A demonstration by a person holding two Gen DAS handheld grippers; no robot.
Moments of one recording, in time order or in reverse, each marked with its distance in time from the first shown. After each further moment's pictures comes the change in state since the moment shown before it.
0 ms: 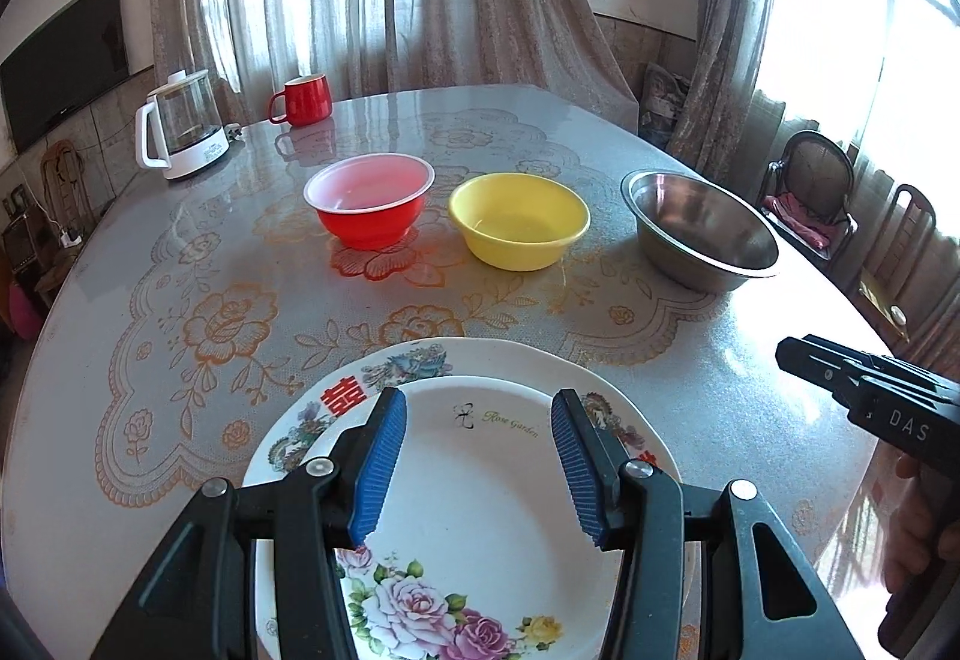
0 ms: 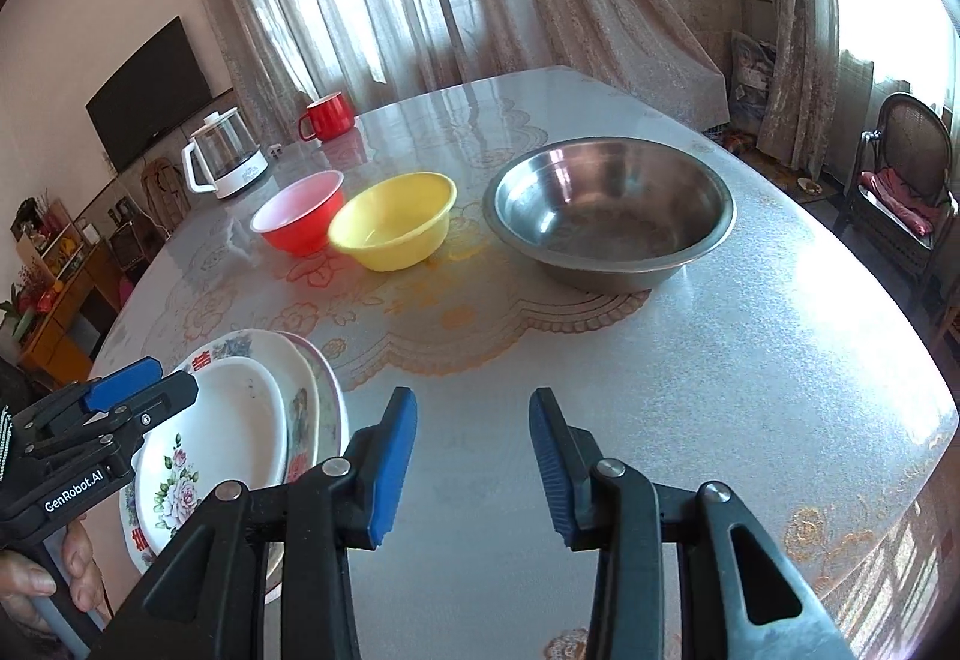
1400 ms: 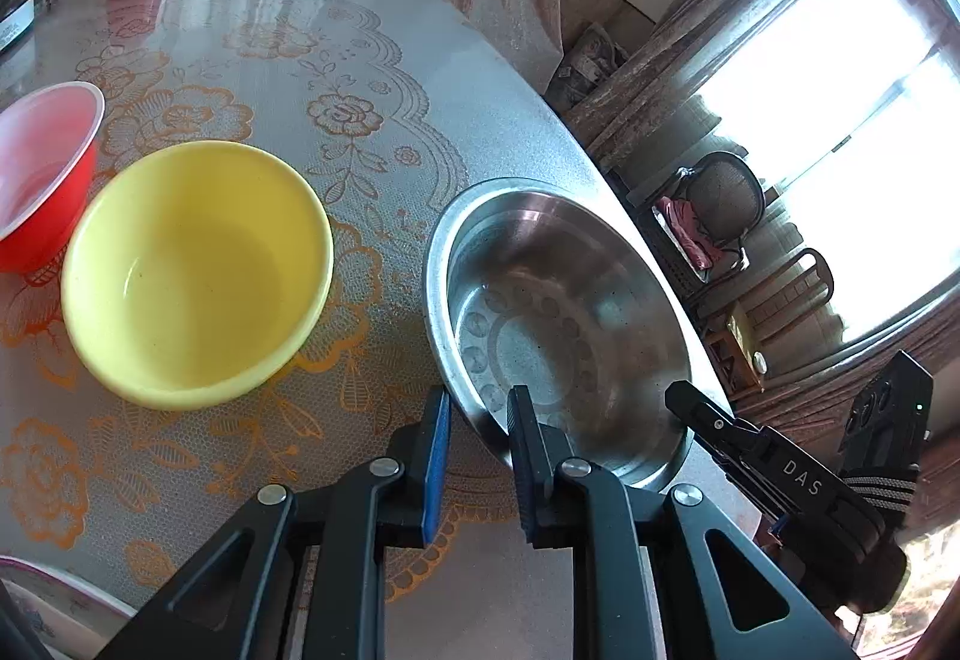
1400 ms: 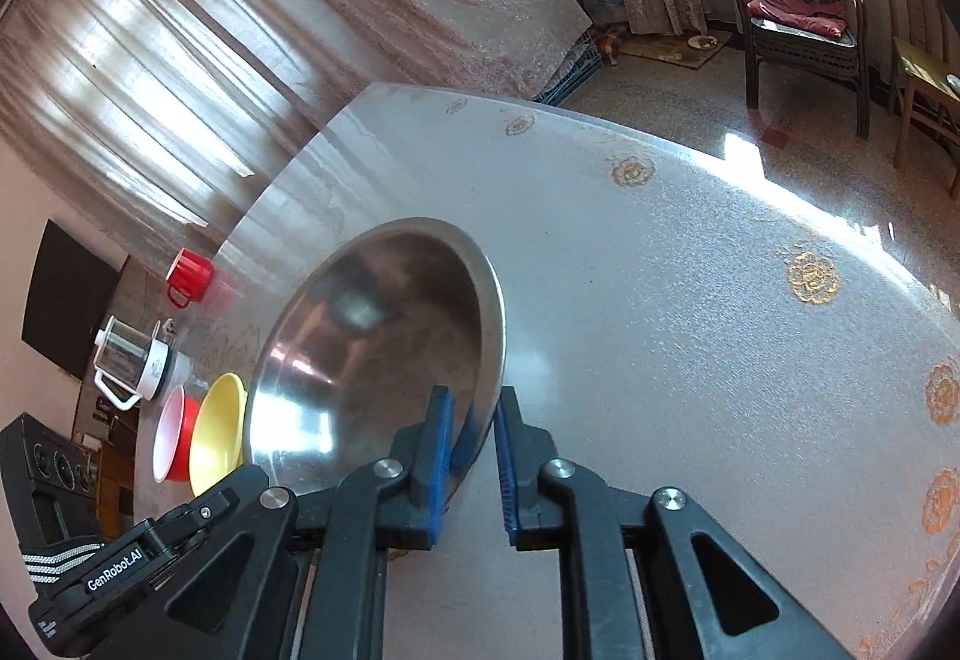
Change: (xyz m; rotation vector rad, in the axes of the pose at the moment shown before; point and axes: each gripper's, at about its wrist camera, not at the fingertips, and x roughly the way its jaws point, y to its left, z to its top) left arm 0.150 -0.088 0.102 -0.238 0.240 -0.404; right arm 0.071 -0.150 0.082 0.464 0.010 -0.024
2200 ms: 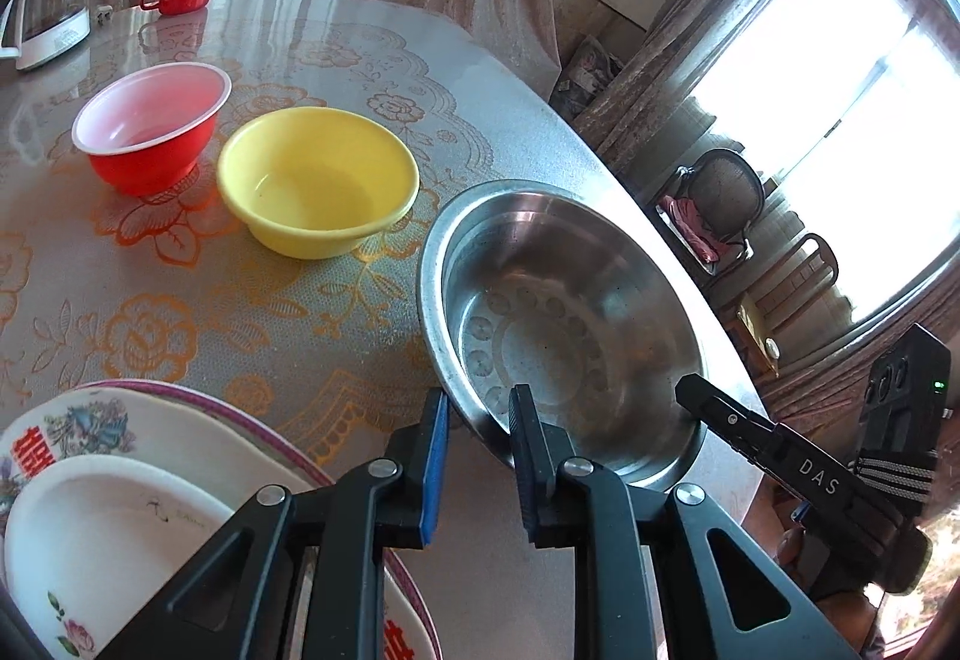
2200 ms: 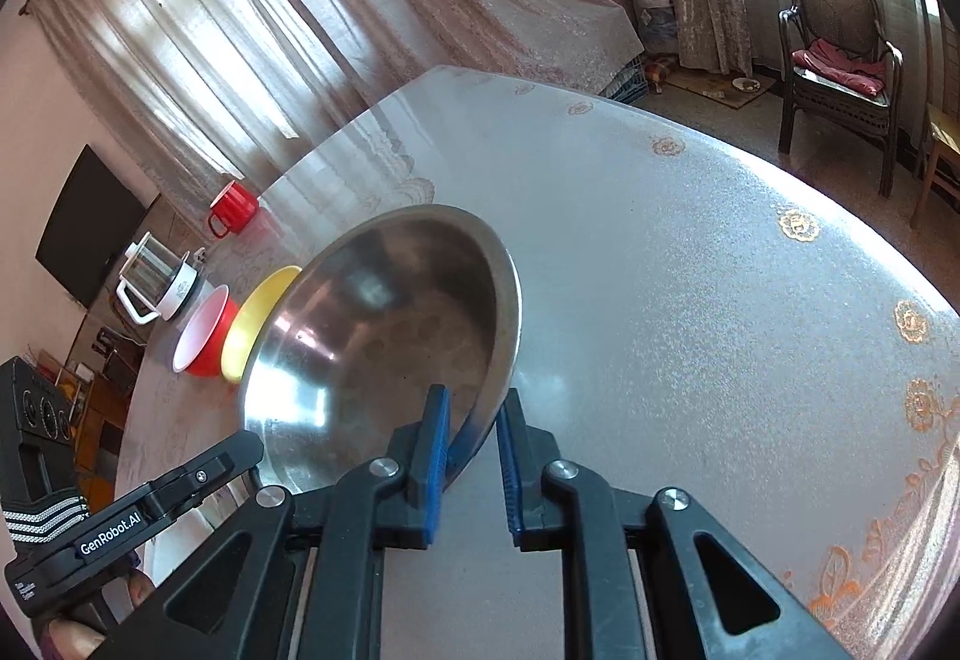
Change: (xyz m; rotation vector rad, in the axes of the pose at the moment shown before) left arm -0.067 0.019 -0.072 0.047 -0.053 0.047; right arm -0.047 0.027 -0.065 -0.152 0.007 0.046
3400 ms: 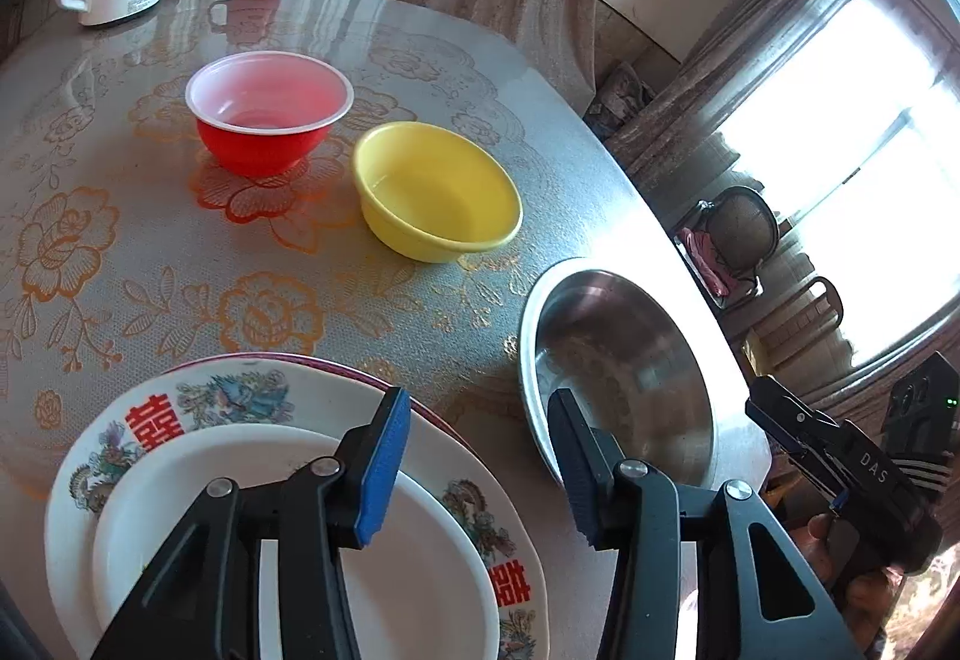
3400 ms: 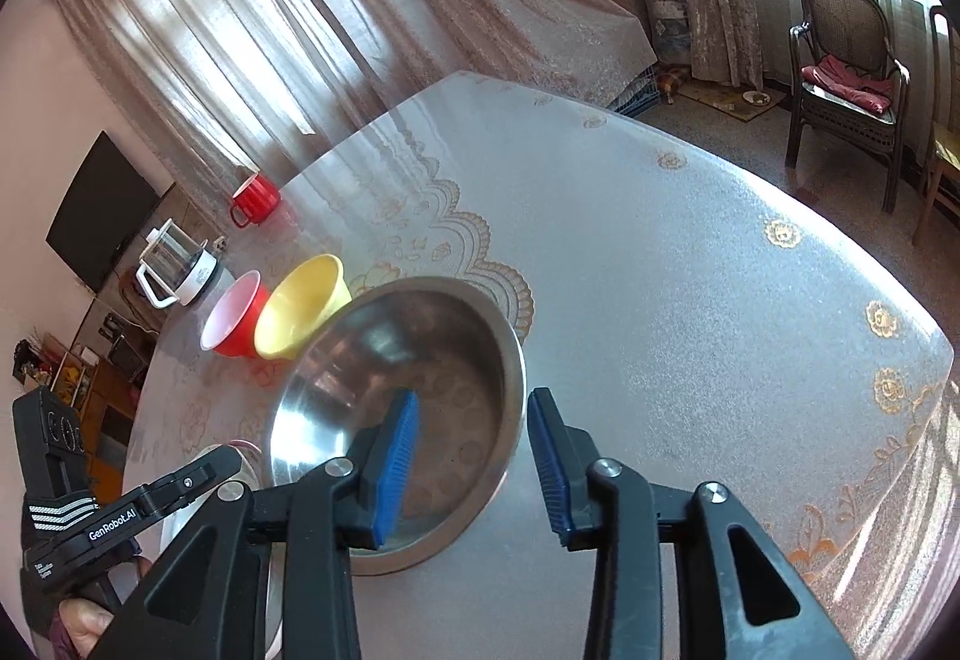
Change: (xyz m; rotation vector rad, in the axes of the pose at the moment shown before) left arm -0.039 0.057 0.007 -0.116 -0.026 0.022; right arm -0.027 0.019 0.005 -0.038 -0.015 0.023
